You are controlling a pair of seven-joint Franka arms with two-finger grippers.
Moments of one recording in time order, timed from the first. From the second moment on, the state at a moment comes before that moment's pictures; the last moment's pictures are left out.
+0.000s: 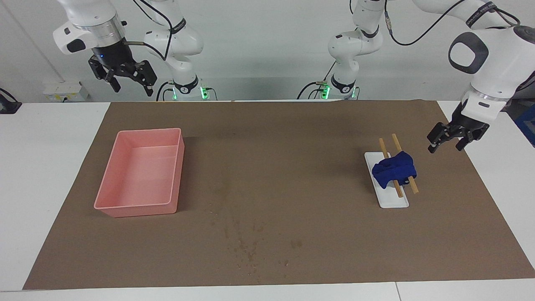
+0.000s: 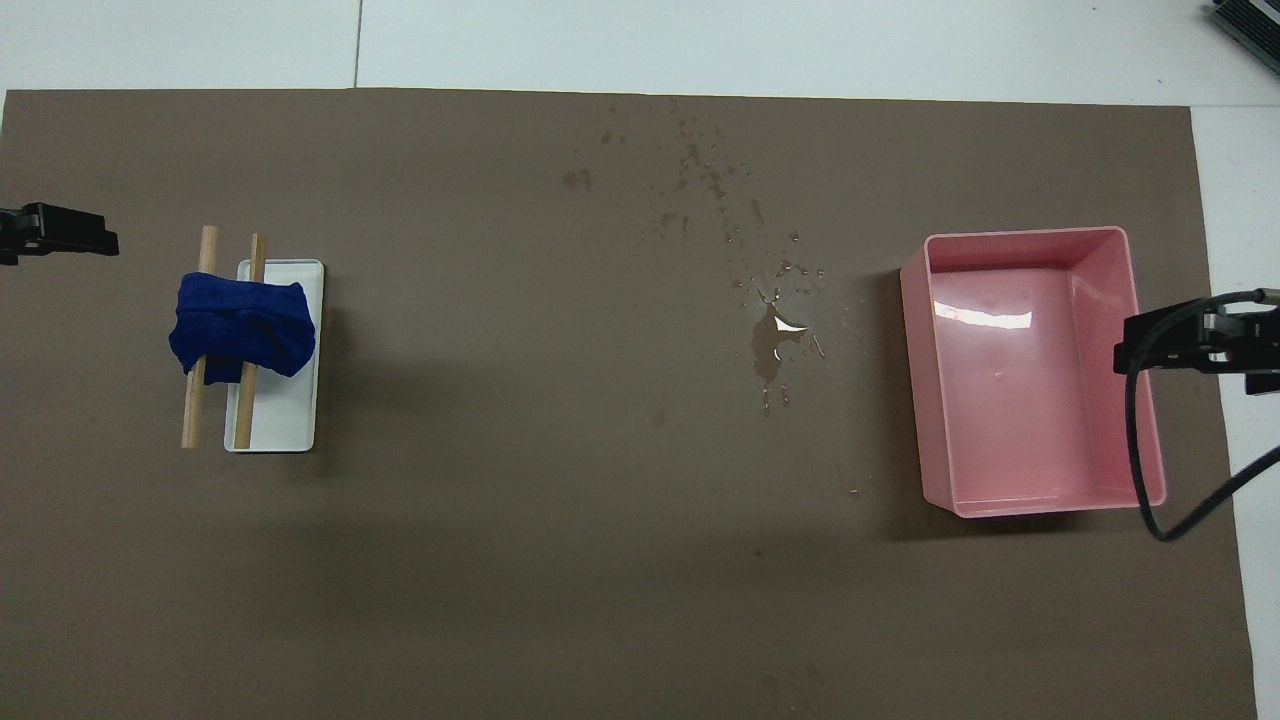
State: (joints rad) left arm 0.17 0.14 -0.06 -1.66 -0.05 1.98 0.10; right arm -0.01 -0.08 0.05 -1.53 -0.01 1.42 0.23
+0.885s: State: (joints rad) left arm 0.13 0.10 -0.08 -1.95 -0.05 2.18 -0.08; right arm -0.01 -0.08 0.05 -1.53 -0.01 1.42 0.23
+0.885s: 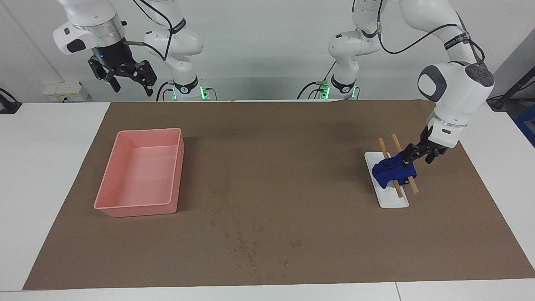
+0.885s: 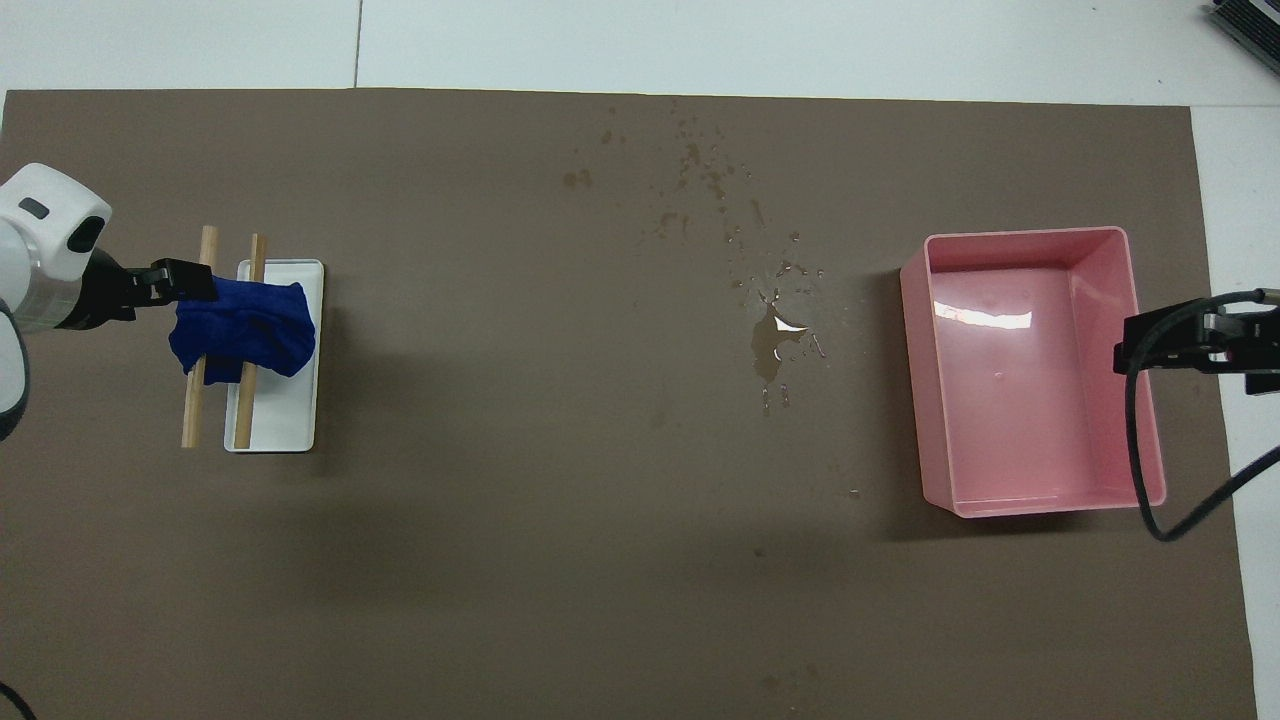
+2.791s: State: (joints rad) left arm 0.13 0.07 -0.06 -1.79 -0.37 1.91 -0.21; right arm -0.01 -0.08 0.05 -1.53 -0.01 1.42 0.23
